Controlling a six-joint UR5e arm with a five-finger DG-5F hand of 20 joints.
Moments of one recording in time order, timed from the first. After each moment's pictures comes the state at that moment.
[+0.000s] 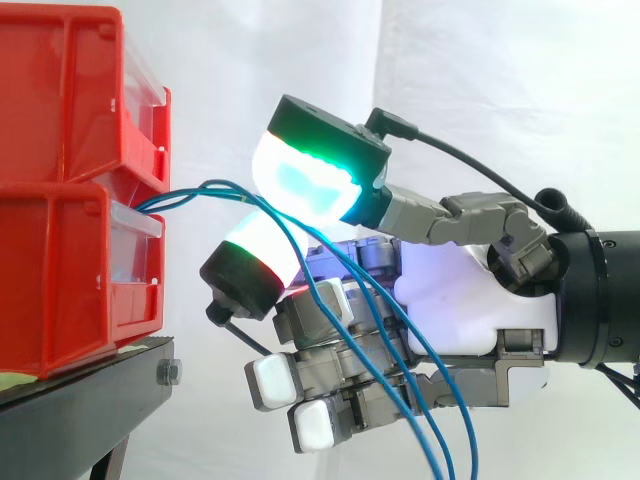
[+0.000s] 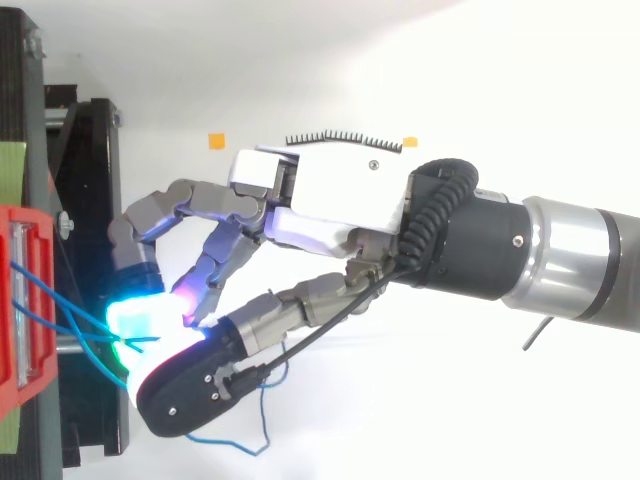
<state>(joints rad) 0.18 -2.36 -1.12 -2.79 -1.24 0.07</state>
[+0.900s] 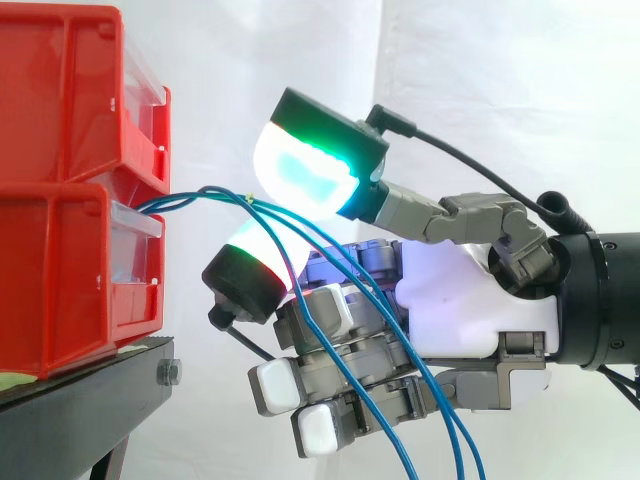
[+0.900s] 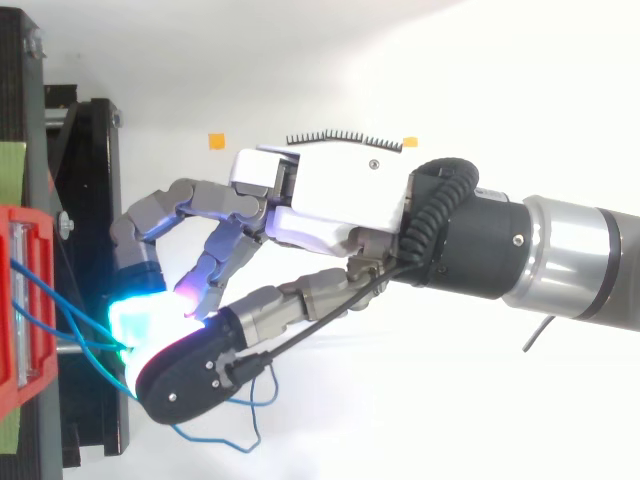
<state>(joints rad) 0.18 -2.36 -1.12 -2.80 -1.24 0.07</state>
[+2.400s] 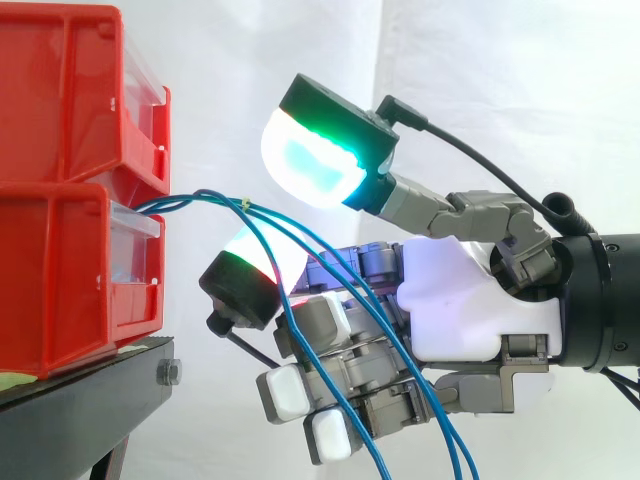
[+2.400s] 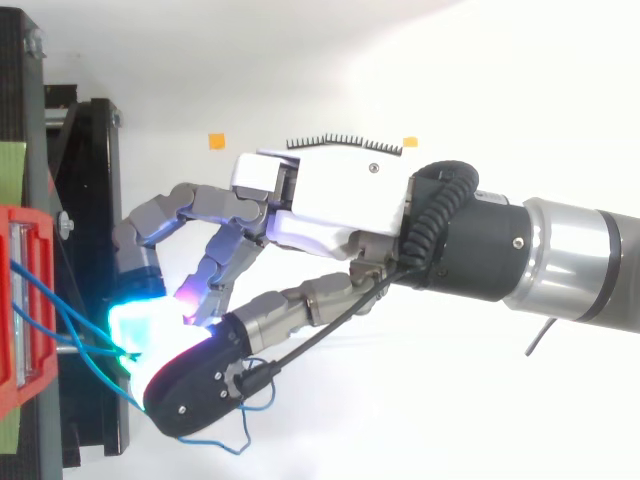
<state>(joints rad) 0.18 -2.36 -1.12 -2.81 -1.24 0.07</state>
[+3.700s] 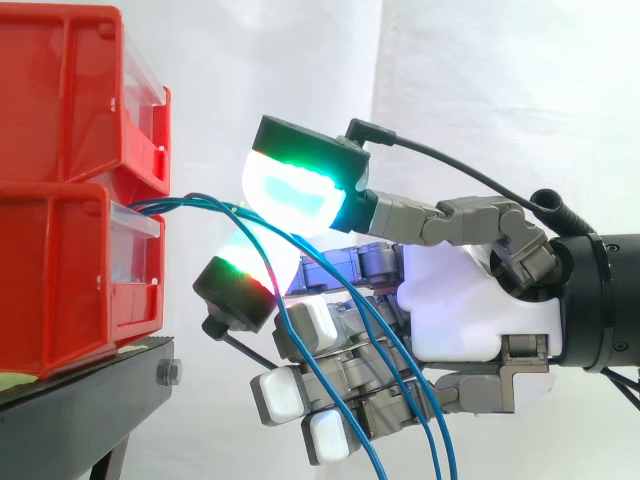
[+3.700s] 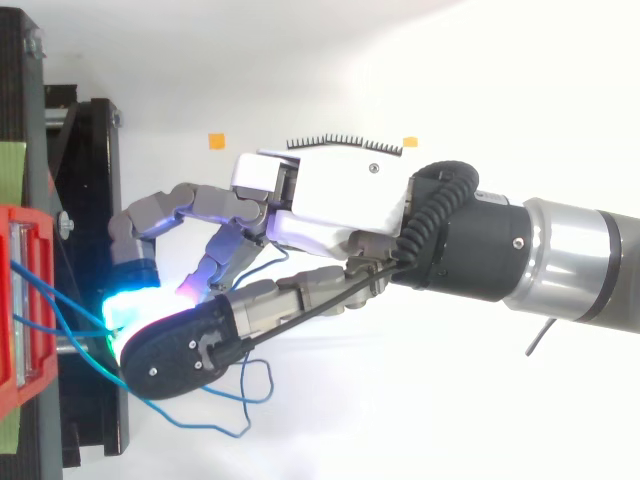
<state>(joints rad) 0.18 -2.36 -1.12 -2.81 -1.24 0.07</state>
